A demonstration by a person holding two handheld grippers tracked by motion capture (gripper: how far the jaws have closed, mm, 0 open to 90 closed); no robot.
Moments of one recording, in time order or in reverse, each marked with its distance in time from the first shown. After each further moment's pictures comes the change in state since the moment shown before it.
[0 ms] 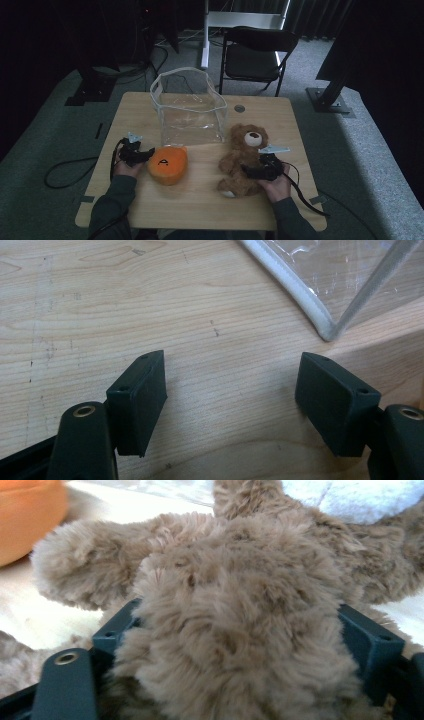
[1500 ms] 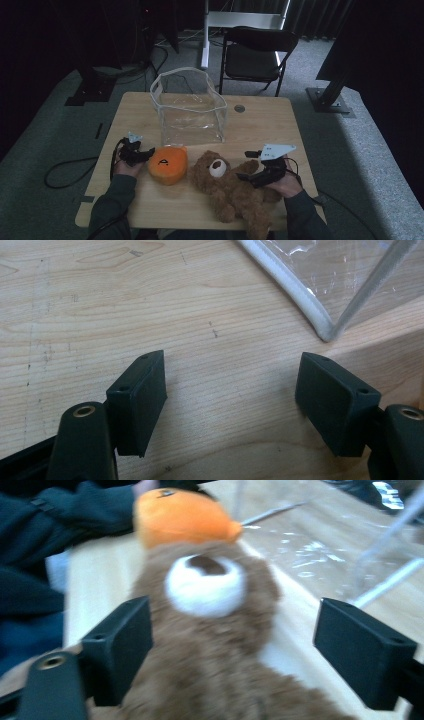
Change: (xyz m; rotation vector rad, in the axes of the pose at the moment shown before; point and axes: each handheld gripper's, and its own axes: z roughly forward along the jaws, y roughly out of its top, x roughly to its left) left arm 0.001 0.001 0.001 0.000 -0.007 0.009; right arm 0.015 0.029 -0.043 -0.175 0.379 -0.420
